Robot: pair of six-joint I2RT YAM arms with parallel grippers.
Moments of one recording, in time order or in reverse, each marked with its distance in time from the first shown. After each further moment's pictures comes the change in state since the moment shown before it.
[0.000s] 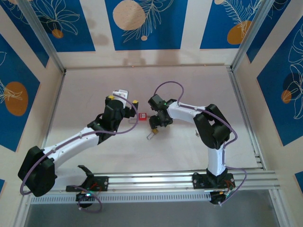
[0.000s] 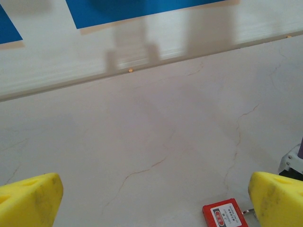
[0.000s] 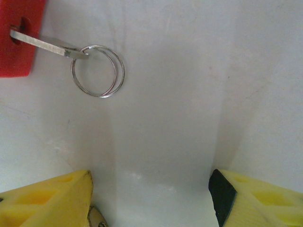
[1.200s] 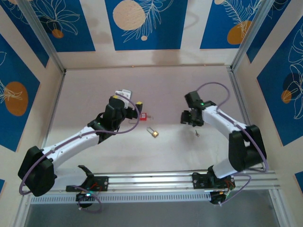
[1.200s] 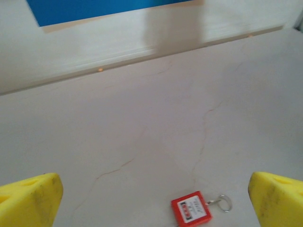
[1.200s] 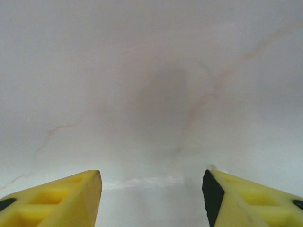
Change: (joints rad) left arm -0.040 0.002 0.039 -0.044 0.123 -0.027; right arm -0.385 -0.492 -0.357 -0.059 0.026 0.154
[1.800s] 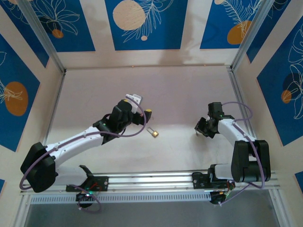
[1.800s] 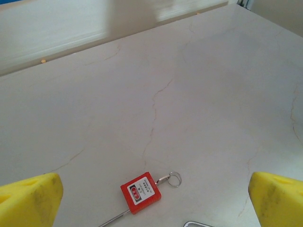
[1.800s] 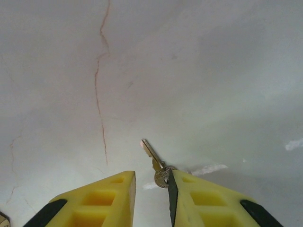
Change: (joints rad) left arm -0.079 0.040 0.027 -0.046 0.091 -0.003; right arm -0.301 -0.113 -0.243 0.127 -0.275 0.128
